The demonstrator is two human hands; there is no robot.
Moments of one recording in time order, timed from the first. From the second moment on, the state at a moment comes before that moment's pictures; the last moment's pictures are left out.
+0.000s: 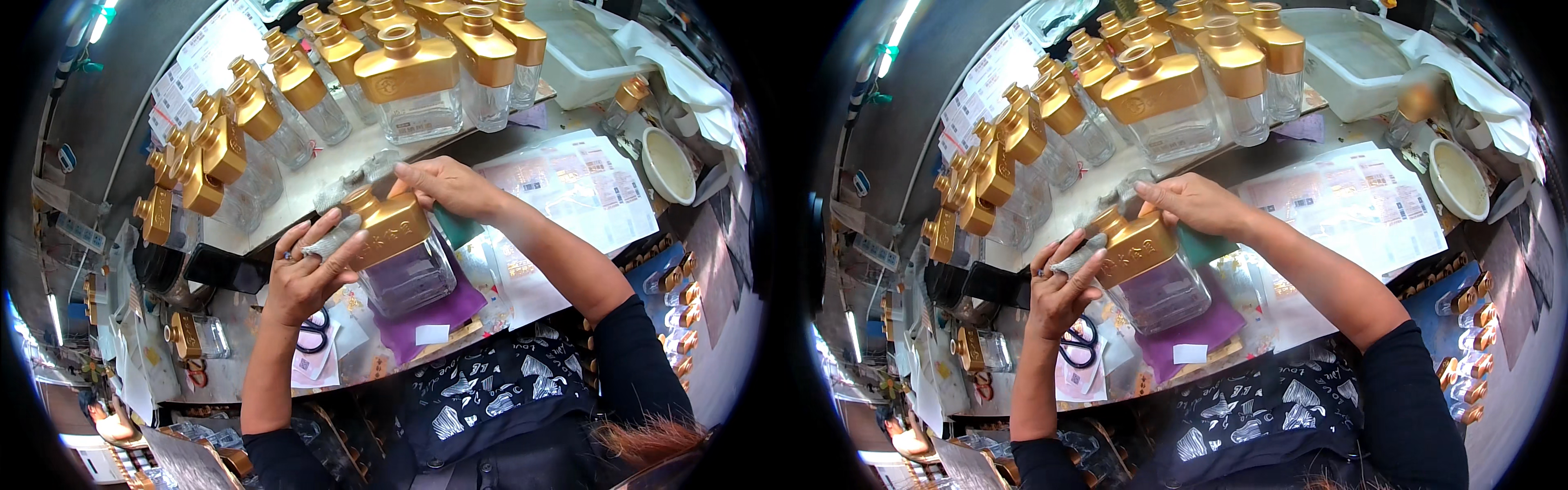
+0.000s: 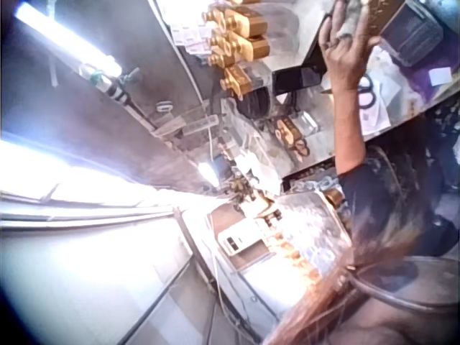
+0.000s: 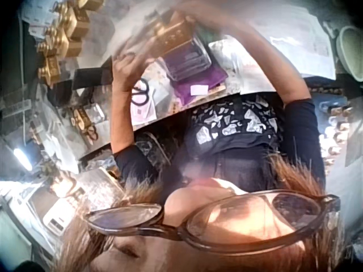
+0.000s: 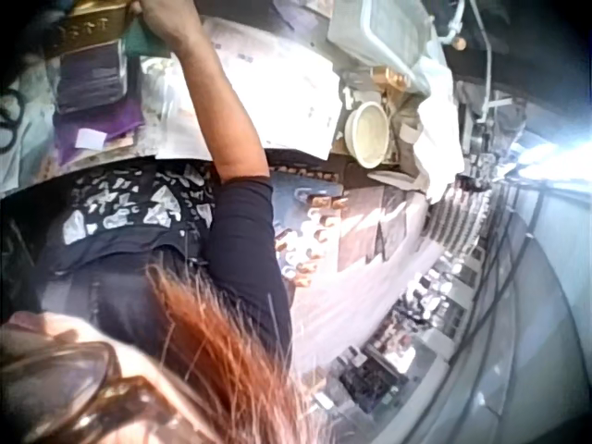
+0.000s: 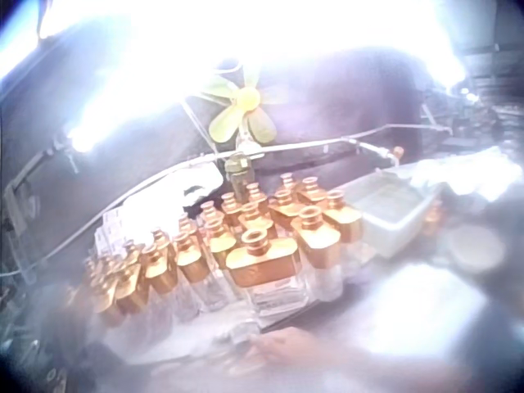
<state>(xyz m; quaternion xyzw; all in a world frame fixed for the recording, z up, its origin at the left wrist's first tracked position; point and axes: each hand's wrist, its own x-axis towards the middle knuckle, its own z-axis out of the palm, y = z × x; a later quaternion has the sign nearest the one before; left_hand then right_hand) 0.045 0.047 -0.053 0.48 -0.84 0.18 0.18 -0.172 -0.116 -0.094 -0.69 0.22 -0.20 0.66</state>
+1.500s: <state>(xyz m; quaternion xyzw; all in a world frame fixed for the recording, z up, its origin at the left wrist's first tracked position) 0.169 0.245 0.057 0.91 -0.29 0.18 0.24 -0.226 -0.055 -0.067 -0.73 0.13 -0.29 0.60</state>
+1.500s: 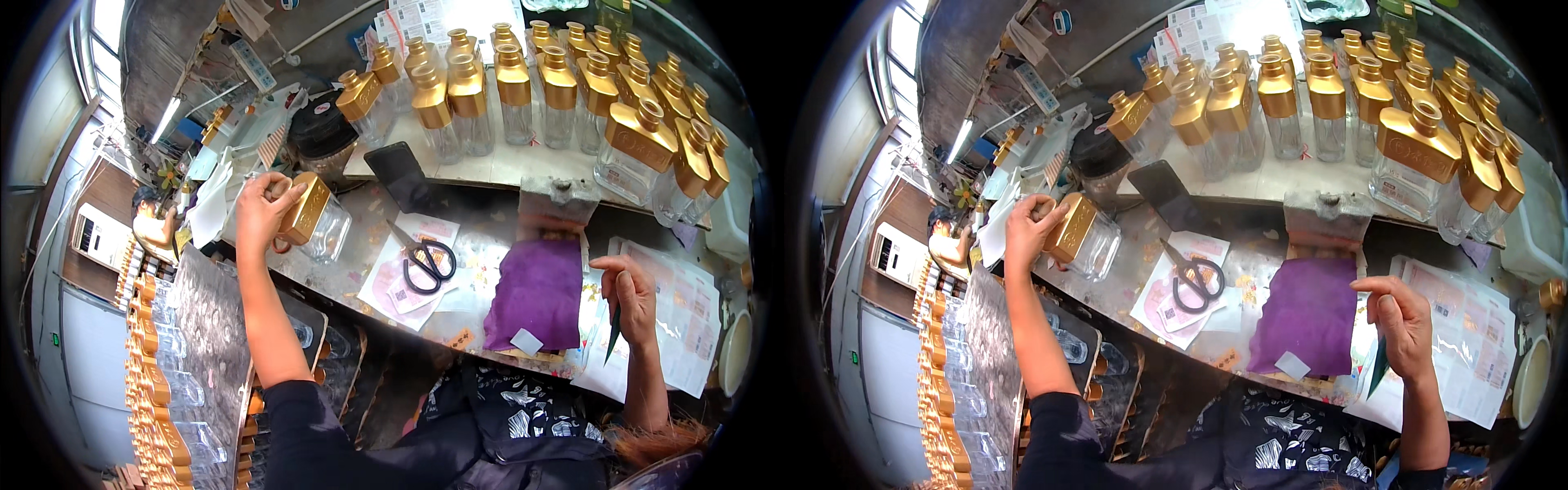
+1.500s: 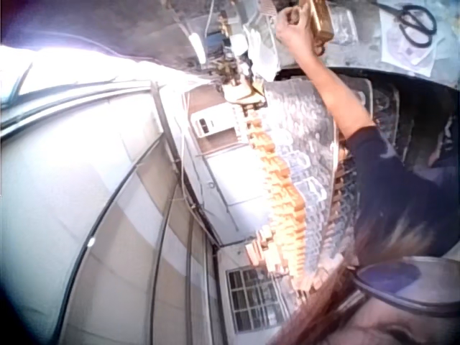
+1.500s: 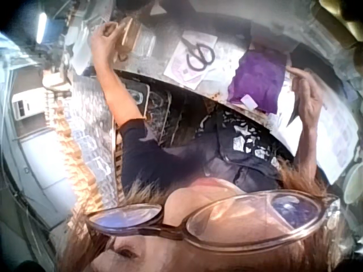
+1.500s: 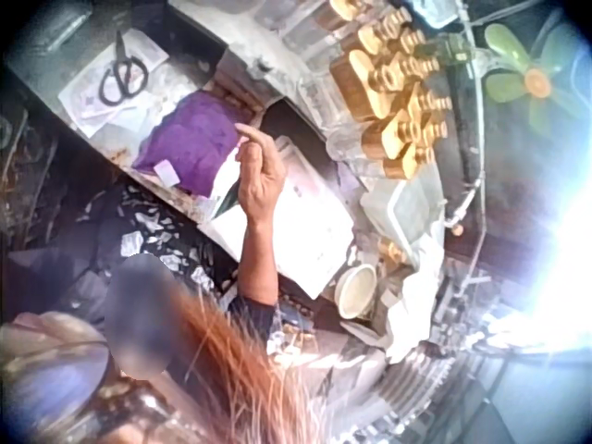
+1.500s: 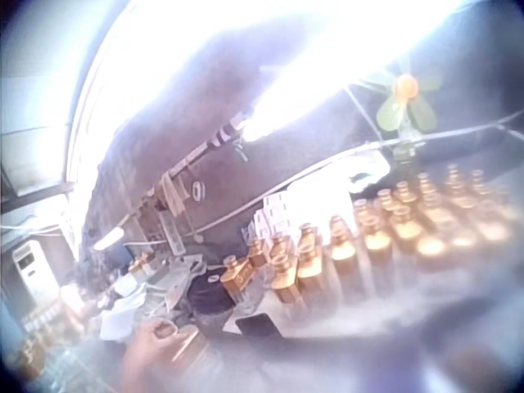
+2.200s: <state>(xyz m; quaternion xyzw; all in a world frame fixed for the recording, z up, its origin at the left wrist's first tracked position) 0.297 0.137 0.047 0.90 -0.30 0.17 0.28 -0.229 -0.068 -0.088 -0.72 0.19 -0.28 0.61</state>
